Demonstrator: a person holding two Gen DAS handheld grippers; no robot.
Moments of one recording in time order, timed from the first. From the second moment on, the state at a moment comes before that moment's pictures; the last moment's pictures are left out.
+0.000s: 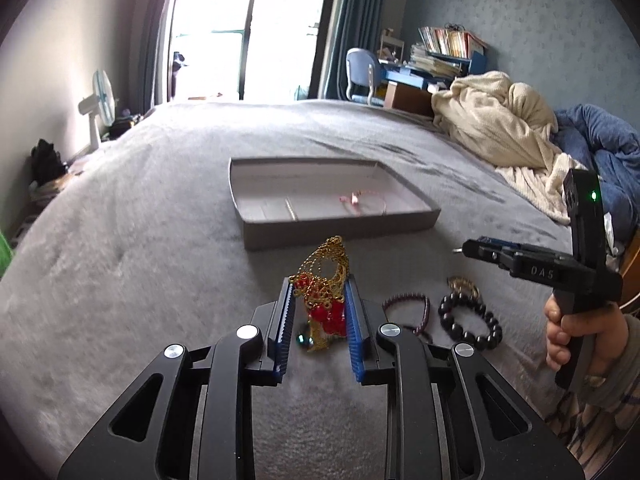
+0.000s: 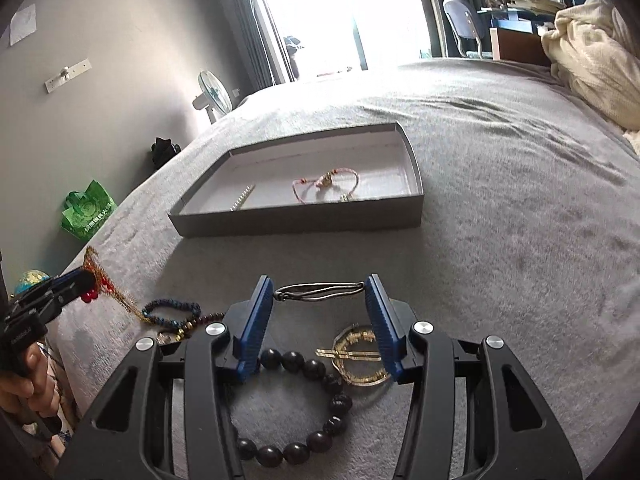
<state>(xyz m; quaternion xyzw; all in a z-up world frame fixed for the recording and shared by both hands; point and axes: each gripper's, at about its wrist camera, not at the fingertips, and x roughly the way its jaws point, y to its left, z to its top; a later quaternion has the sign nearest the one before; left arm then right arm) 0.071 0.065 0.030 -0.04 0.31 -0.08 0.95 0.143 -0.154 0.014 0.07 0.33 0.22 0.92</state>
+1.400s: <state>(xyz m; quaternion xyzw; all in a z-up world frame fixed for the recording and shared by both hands) 0.273 0.084 0.038 -0.03 0.34 -0.08 0.94 0.313 -0.117 0.031 0.02 0.35 0.23 0.91</state>
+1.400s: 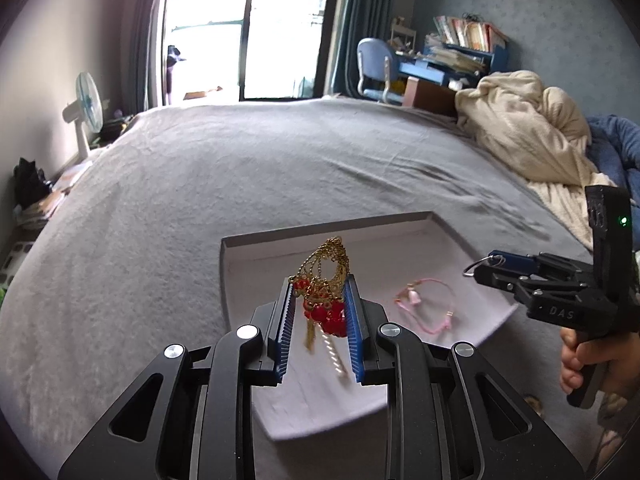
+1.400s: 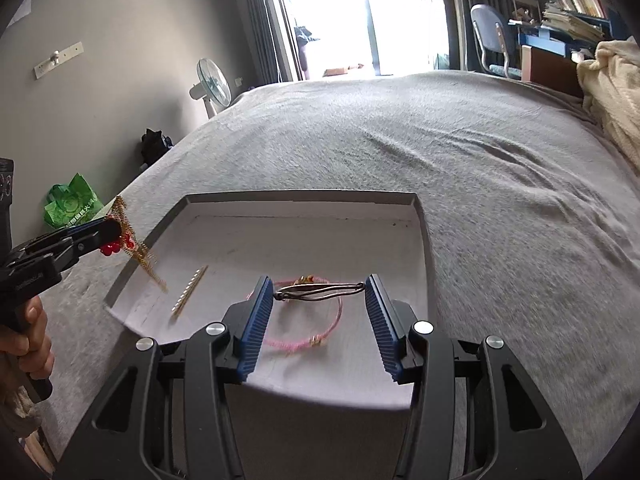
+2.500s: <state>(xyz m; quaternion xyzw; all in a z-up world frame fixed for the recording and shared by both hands) 0.282 0.093 0.001 -0.01 0.40 -0.05 0.91 0.329 -0.120 -0.001 -0.02 0.39 0.21 0.90</state>
